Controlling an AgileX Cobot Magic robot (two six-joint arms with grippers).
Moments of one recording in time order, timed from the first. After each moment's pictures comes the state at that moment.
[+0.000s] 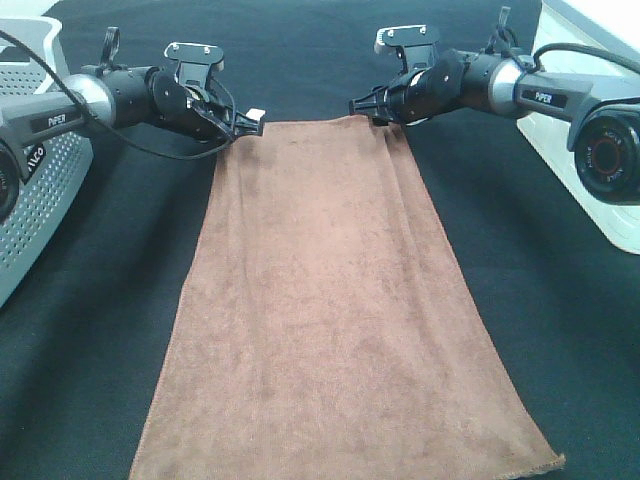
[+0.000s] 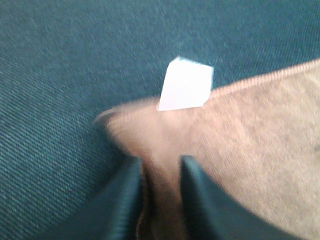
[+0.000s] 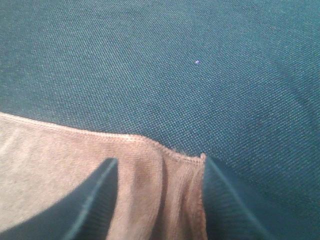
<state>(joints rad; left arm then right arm) -0.23 2.75 -2.31 -0.17 0.28 0.14 0.25 2.70 -2.23 0.16 0.19 -0.17</state>
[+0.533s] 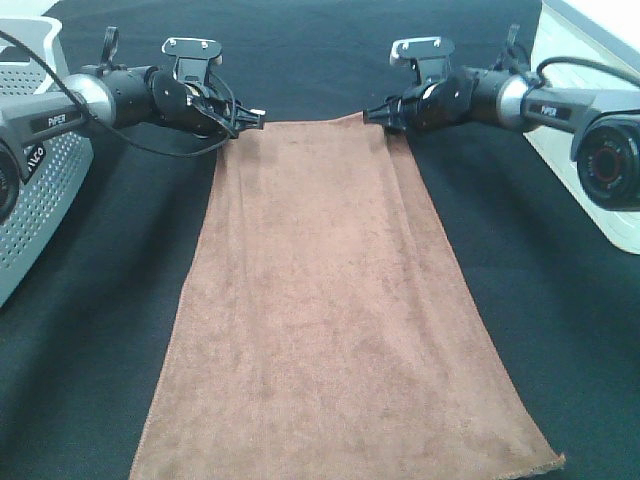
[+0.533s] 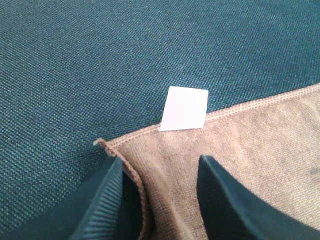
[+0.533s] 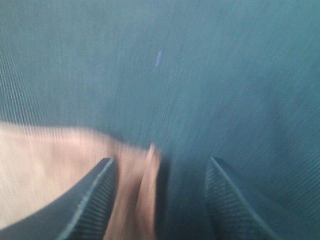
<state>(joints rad) -0.23 2.75 -2.31 -0.19 0.23 0.14 0.21 2.74 -2.23 0.15 0.13 -0.17</state>
